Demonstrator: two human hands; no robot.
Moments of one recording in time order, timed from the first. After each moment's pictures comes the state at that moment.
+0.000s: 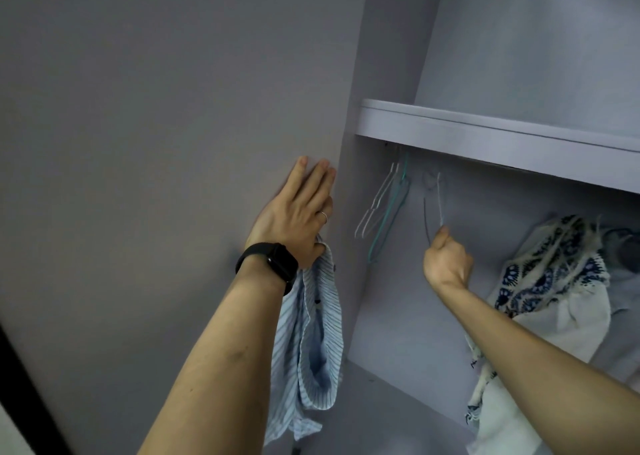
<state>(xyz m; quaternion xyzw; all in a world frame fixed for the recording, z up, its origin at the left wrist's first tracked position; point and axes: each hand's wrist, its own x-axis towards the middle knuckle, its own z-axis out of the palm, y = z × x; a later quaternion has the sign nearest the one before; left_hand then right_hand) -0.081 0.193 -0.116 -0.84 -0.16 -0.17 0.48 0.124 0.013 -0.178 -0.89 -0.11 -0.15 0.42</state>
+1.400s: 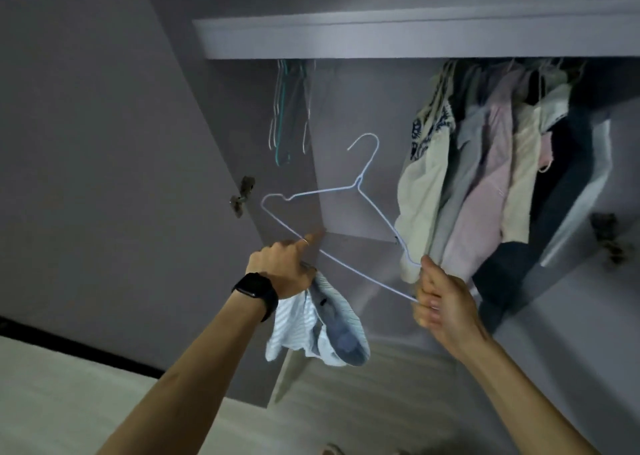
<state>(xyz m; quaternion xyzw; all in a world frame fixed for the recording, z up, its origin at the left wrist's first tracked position) -0.127 0.008 -0.175 -0.99 -0.14 0.06 -0.07 -0.081 -0.262 -0.200 -0.59 0.04 0.24 0.77</state>
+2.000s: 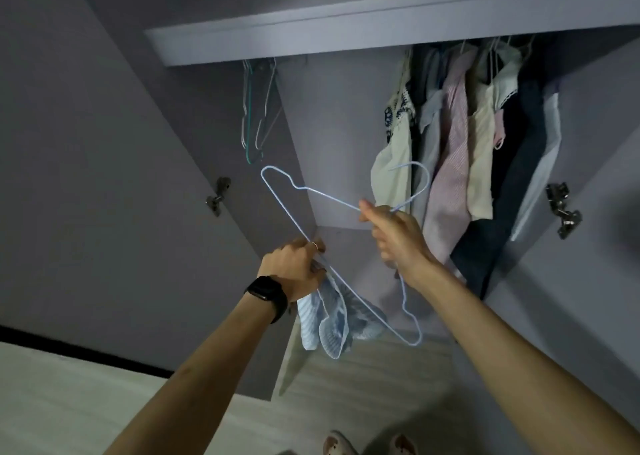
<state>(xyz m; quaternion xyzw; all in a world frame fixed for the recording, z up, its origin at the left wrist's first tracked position) -0.121 -0.068 -0.195 -0.99 -0.07 0.05 -0.07 -0.033 -0.258 -0.177 -0.68 -0.04 0.21 0.70</state>
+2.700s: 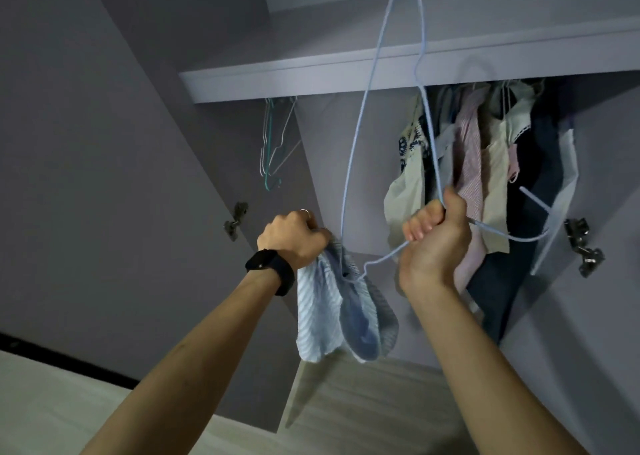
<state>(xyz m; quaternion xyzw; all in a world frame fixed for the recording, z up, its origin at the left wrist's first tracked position) -0.073 -0.057 -0.114 -0.96 -0.22 -0.06 -0.16 -0.039 -0.243 -0.100 -0.34 0.10 -0.03 0.93</state>
